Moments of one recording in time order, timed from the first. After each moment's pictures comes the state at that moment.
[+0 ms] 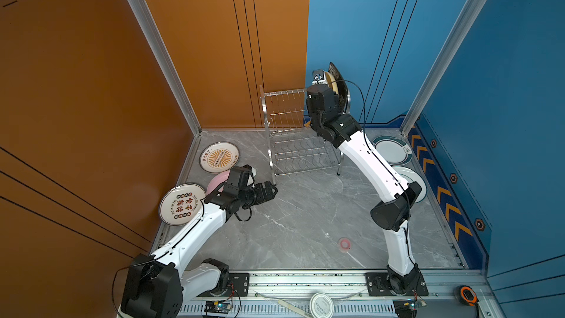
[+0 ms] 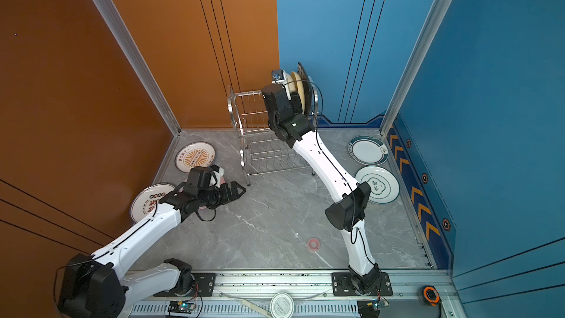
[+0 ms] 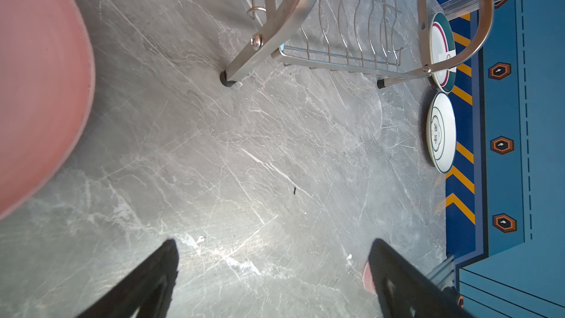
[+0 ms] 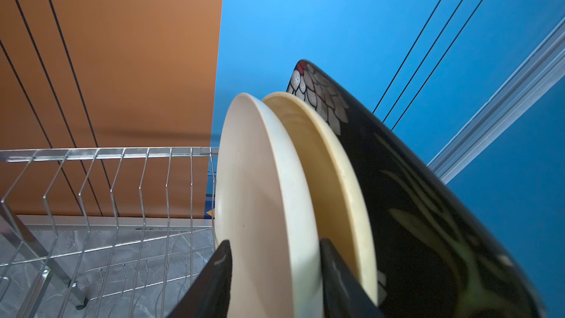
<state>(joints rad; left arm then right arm) -0.33 1.14 0.75 -0.45 0.30 -0.66 0.67 2.08 2.45 -0.60 0.84 -0.05</state>
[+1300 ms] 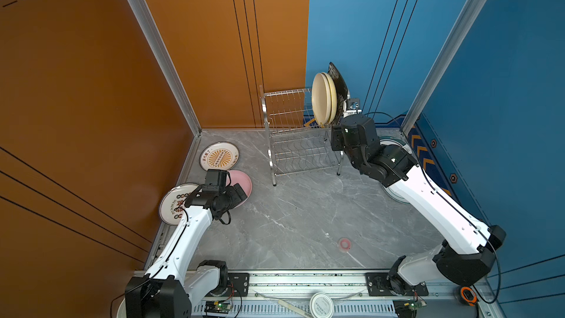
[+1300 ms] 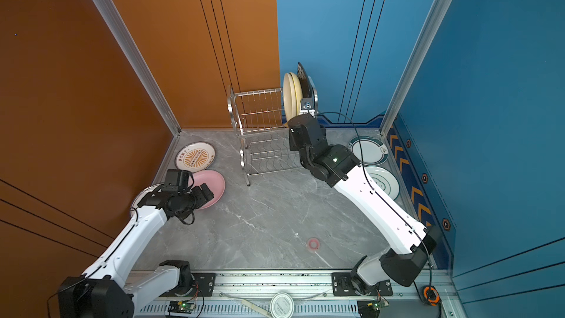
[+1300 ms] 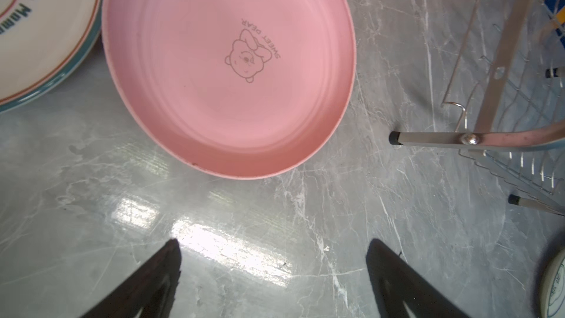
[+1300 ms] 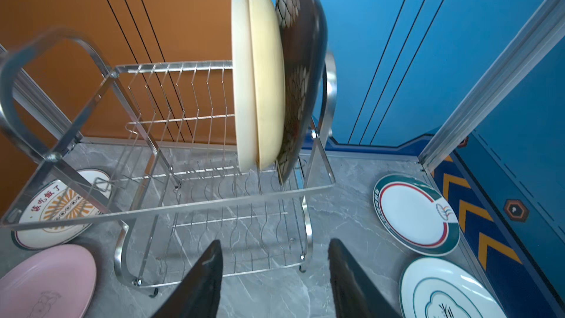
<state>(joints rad) -0.04 1.08 0.79 -0.79 0.04 -0.71 0.72 1.43 1.69 -0.72 0.62 0.31</state>
